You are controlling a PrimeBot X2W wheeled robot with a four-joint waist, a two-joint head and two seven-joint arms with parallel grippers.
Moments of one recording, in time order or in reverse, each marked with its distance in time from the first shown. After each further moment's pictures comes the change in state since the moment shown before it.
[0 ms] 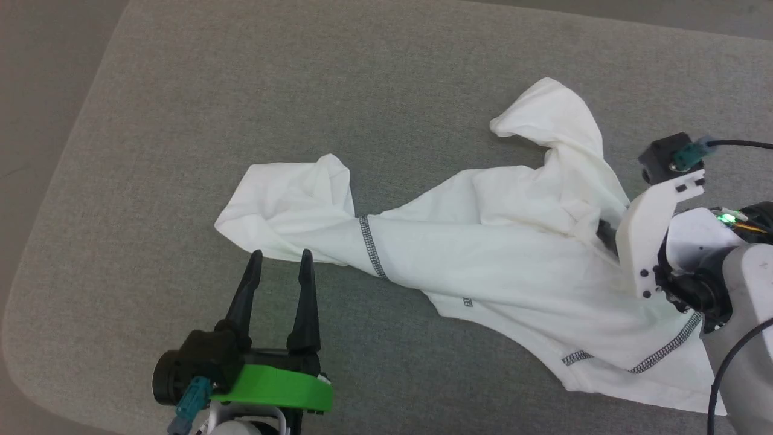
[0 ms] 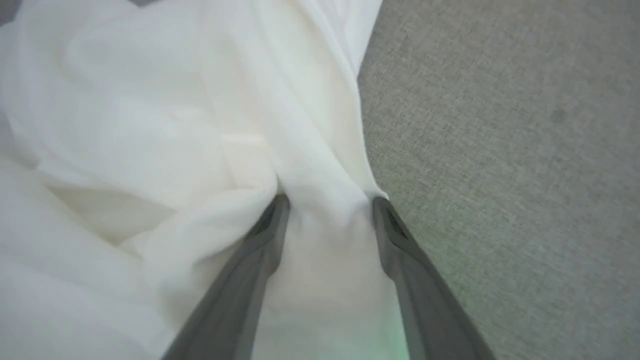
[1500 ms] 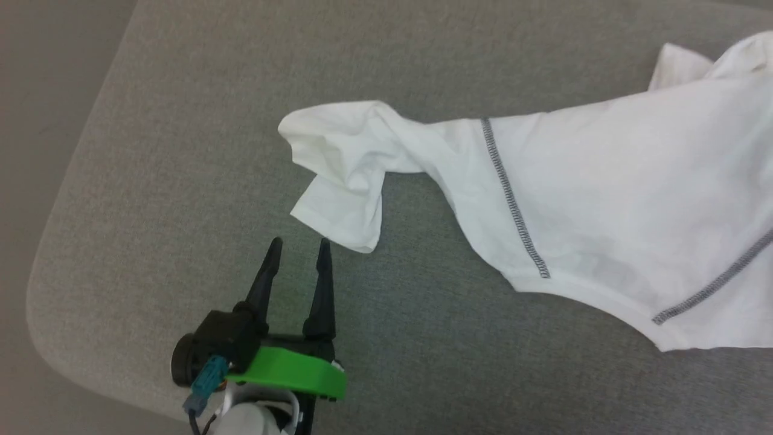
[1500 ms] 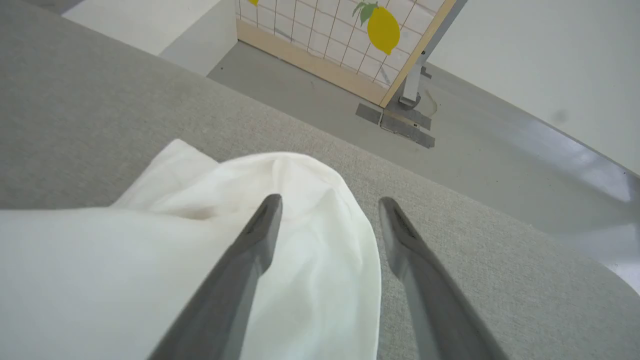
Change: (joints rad) left arm -0.074 -0.001 -0.048 0.071 -0.044 -0.002 0.000; right arm -0.302 -0.198 -0.159 0.280 -0.183 0.000 -0.418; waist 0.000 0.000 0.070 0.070
